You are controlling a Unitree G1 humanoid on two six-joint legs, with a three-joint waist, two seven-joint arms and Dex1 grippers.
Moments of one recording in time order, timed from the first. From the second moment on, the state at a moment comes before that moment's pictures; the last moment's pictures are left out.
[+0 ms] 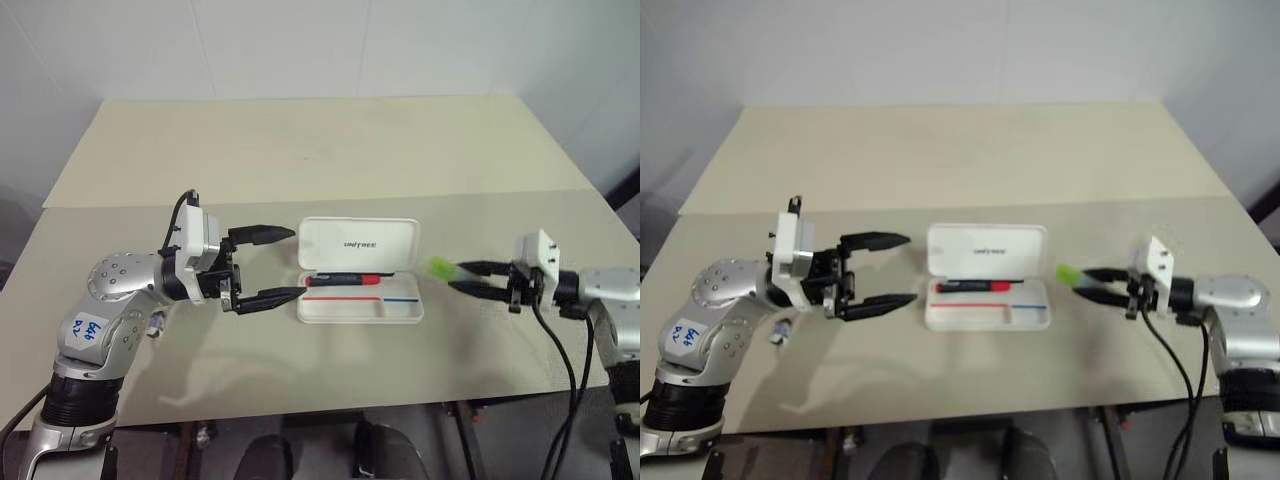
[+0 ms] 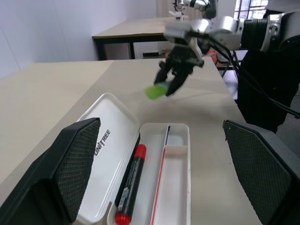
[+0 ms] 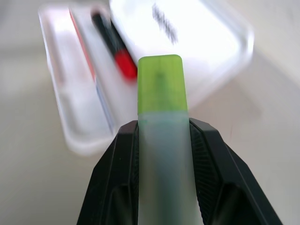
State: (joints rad) left arm -0.36 0.66 0.08 -0.30 -0.62 0.35 -1.03; right arm -0.43 -0.81 -0.12 0.28 0.38 0.03 1.37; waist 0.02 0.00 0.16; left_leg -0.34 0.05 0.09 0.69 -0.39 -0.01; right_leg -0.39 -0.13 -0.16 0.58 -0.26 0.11
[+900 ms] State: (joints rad) left arm -0.26 0.69 0.14 -0.35 -0.60 0.33 -0.99; right arm -0.53 -0.50 0.32 -0.15 0.34 0.38 1.20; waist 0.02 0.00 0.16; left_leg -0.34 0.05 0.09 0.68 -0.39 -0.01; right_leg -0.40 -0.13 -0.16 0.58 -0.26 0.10
